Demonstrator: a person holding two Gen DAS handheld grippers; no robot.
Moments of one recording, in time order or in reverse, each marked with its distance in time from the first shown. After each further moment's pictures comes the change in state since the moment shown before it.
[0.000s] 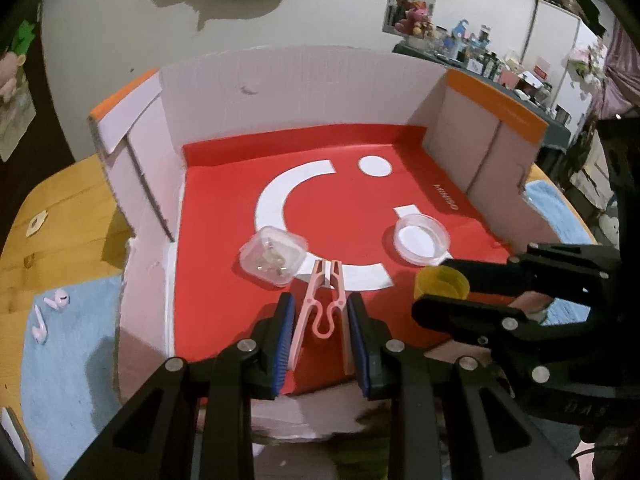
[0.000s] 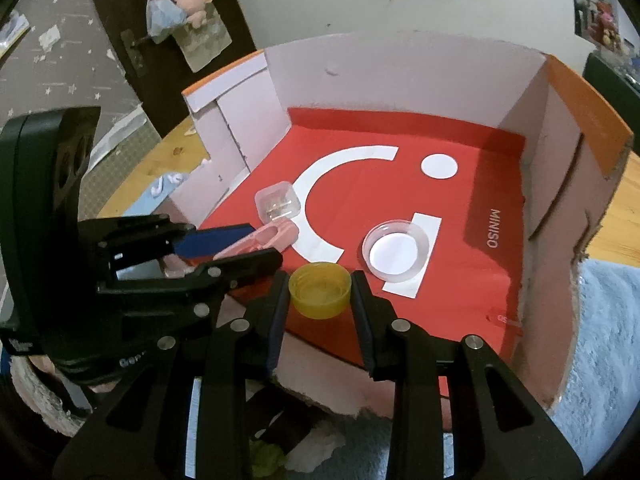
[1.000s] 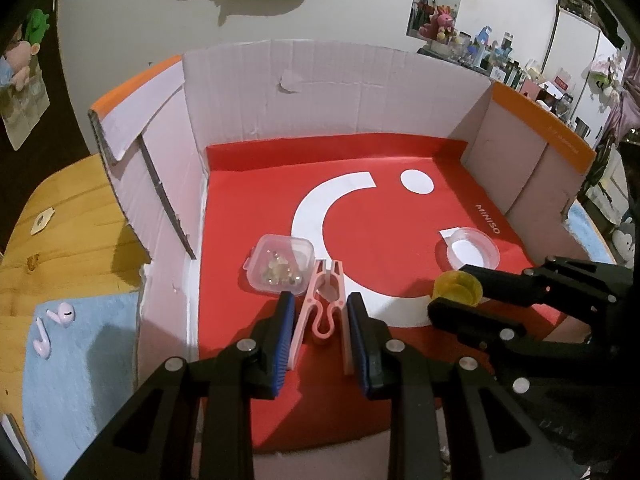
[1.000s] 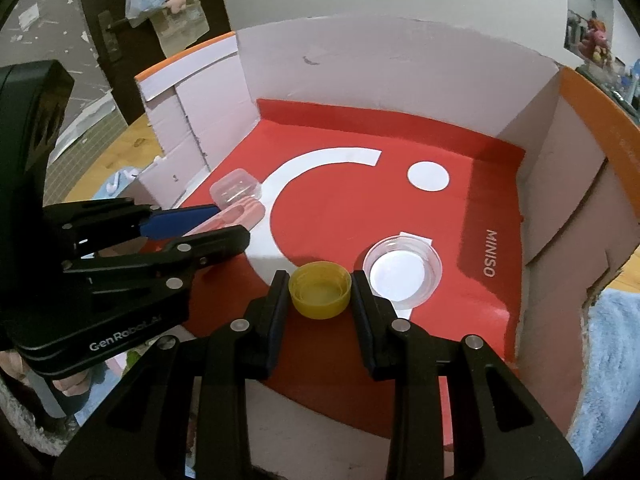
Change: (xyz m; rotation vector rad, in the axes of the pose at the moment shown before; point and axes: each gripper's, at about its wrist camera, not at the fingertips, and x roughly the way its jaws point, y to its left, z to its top) left arm 0.020 0.019 0.016 -0.035 -0.005 0.053; right arm 0.023 -0.002 0.012 -0.024 0.009 -0.139
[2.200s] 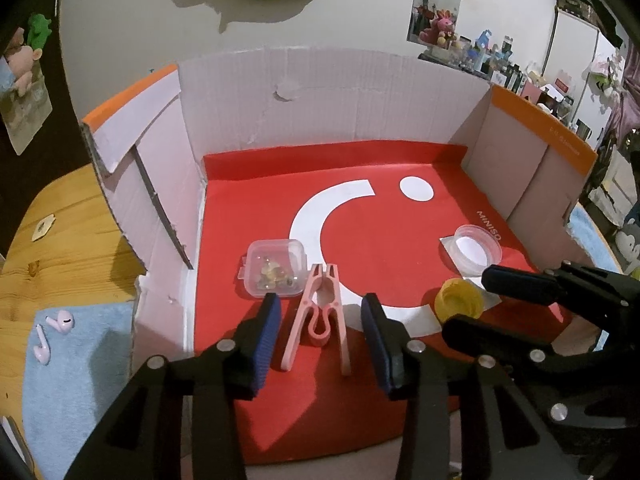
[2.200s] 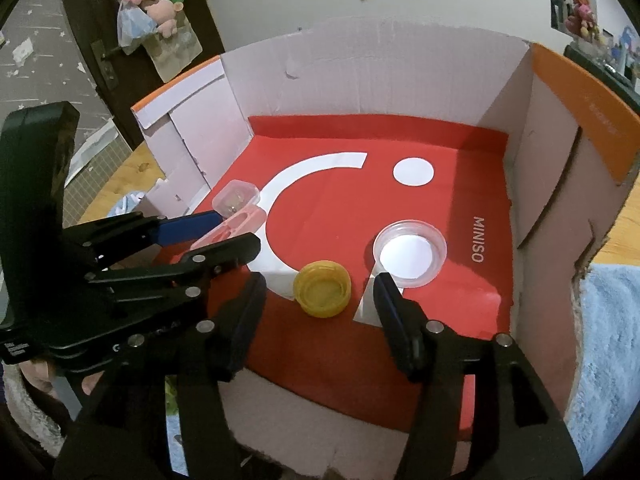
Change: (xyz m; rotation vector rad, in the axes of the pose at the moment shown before) left arm 0.004 -0.003 0.002 -0.003 -0.026 0.005; right arm -0.009 -0.012 -0.003 0.086 -0.036 0.053
